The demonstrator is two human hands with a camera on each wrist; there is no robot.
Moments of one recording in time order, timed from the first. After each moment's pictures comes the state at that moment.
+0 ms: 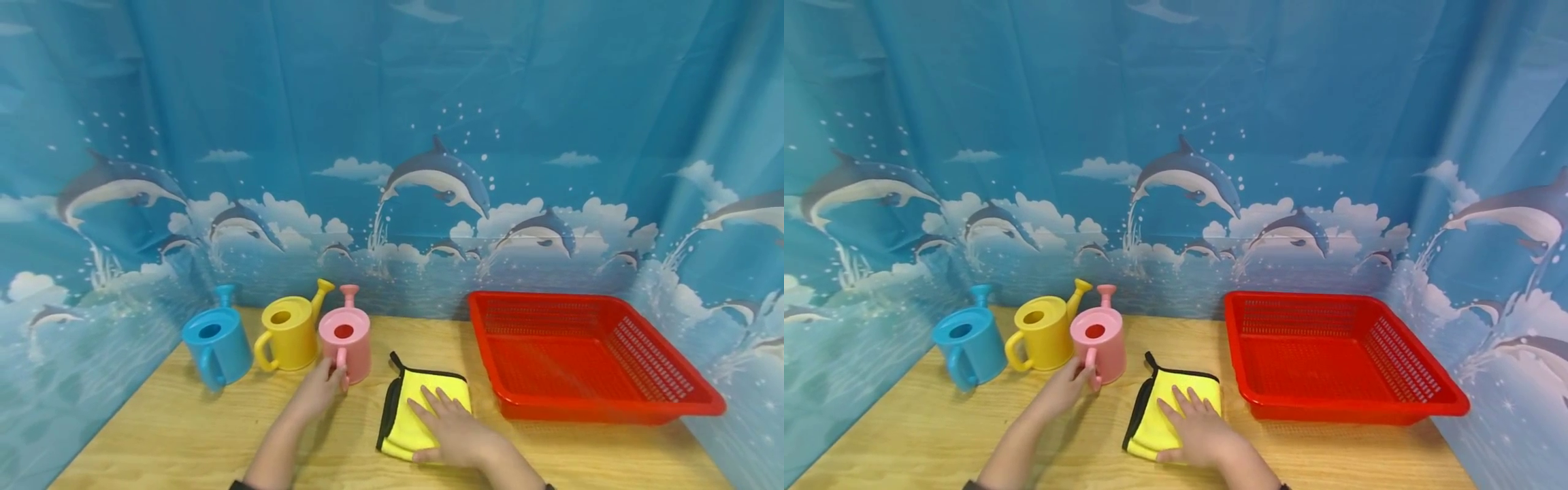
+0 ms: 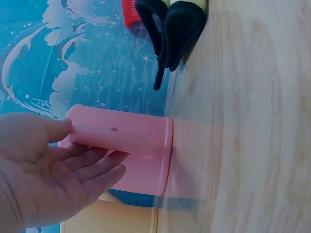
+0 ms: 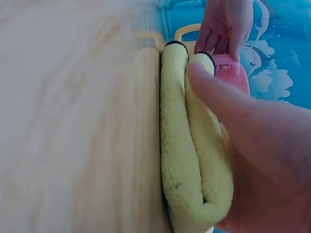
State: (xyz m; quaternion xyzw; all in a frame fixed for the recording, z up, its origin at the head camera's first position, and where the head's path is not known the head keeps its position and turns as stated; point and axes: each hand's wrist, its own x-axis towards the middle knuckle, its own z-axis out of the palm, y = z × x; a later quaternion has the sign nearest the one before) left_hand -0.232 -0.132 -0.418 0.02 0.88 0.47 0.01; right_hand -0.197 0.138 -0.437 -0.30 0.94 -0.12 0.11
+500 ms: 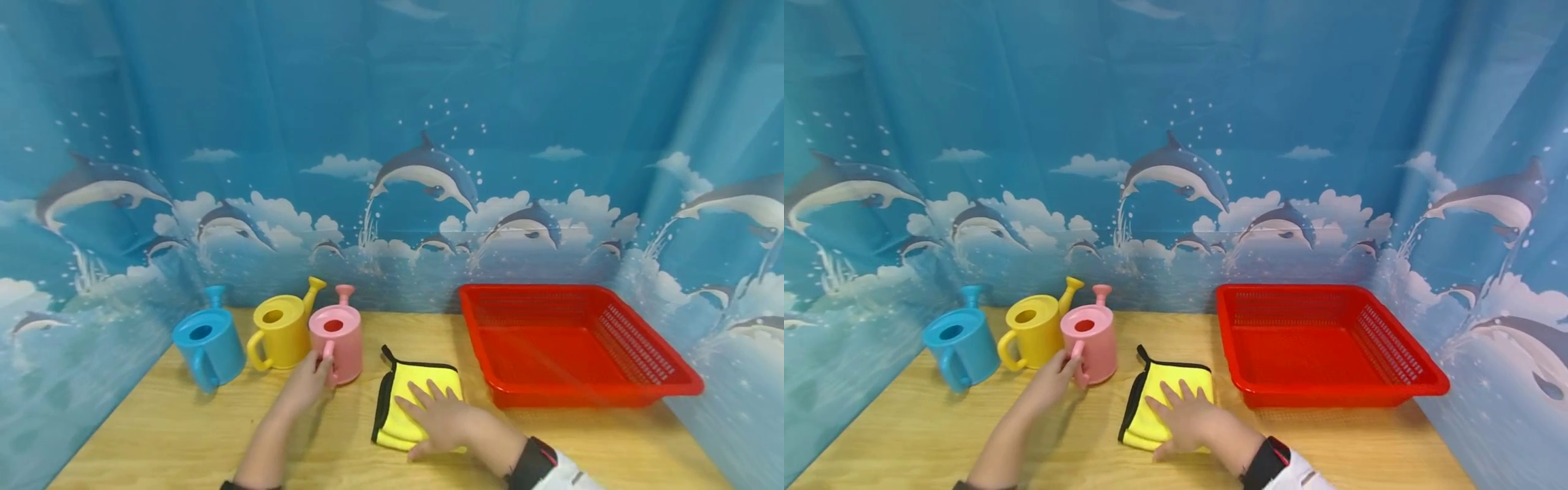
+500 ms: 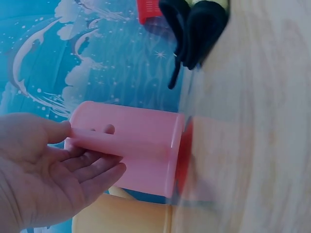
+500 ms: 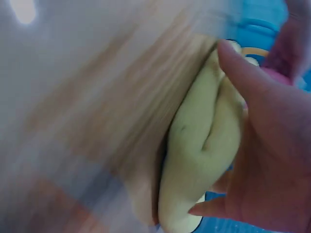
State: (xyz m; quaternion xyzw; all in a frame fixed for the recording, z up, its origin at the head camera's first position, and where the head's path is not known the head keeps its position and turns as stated) left_hand -0.229 -0.138 -0.407 0.00 0.88 0.47 0.02; right_hand -0.206 0.130 -0.428 -0.29 0.94 -0.04 0.18
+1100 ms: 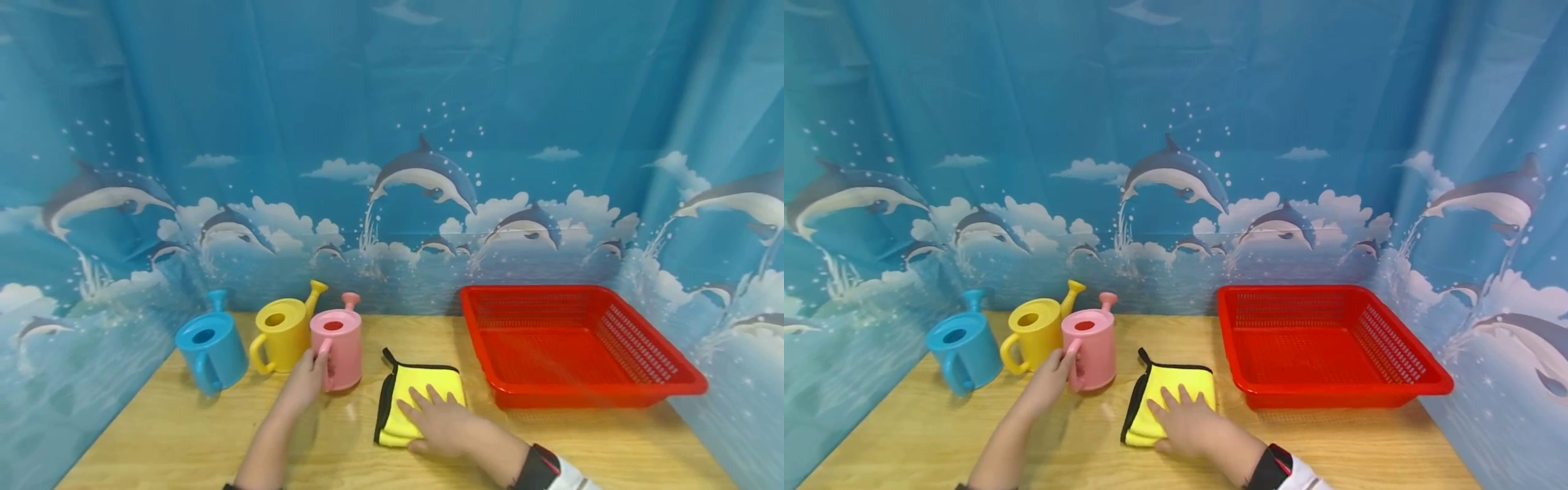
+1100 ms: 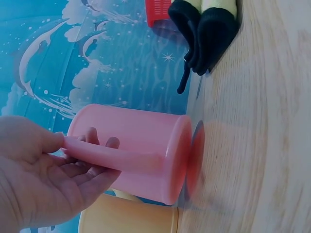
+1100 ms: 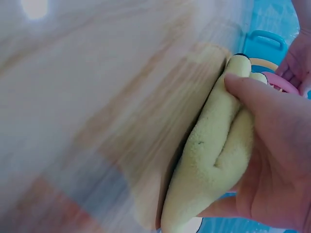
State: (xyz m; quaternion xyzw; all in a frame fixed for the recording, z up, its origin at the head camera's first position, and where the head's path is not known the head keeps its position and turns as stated) left_hand -0.230 -0.138 -0.395 -0.03 0.88 0.47 0.01; right_hand -0.202 0.123 -0.430 -0.30 0.95 0.01 0.13
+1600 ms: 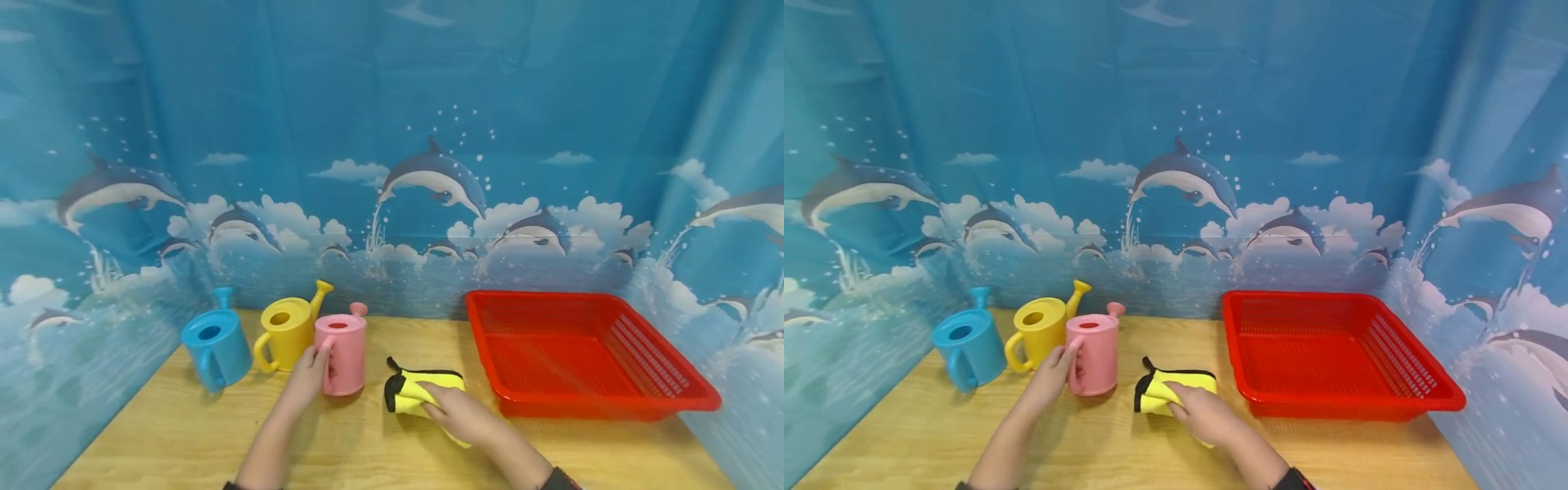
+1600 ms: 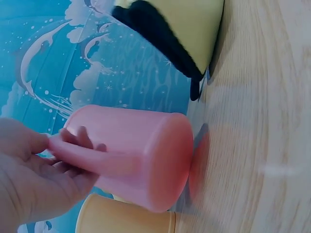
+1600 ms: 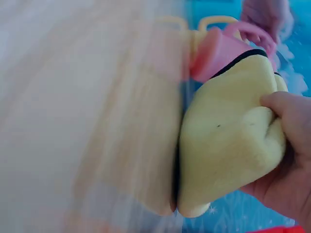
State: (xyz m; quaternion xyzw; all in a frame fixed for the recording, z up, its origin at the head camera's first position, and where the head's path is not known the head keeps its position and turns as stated) left_hand -0.229 -0.137 -0.397 -0.02 0.83 0.55 -0.05; right_hand -0.217 0.144 -0.430 -0.29 0.93 -0.23 0.01
